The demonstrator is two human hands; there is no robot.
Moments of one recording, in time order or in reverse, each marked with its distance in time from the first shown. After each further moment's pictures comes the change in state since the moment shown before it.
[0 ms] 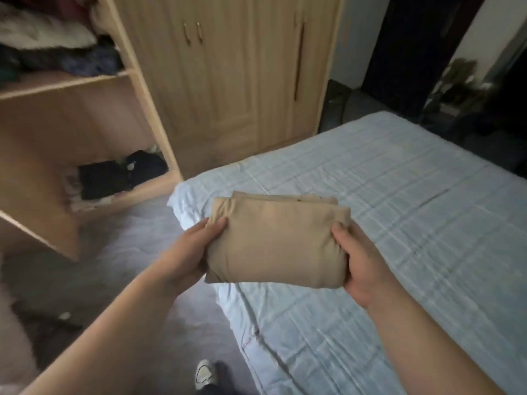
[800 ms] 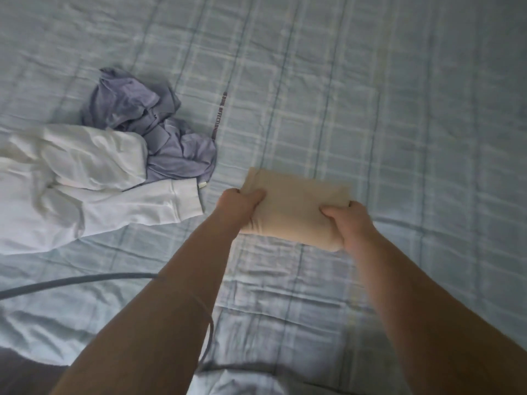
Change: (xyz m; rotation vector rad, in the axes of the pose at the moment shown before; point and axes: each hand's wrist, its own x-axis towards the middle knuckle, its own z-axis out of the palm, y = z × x) left_hand 0.329 -0.412 0.252 0.870 -0.228 -0.437; right_hand 0.061 0.326 -0.378 -0.182 1.117 0.637
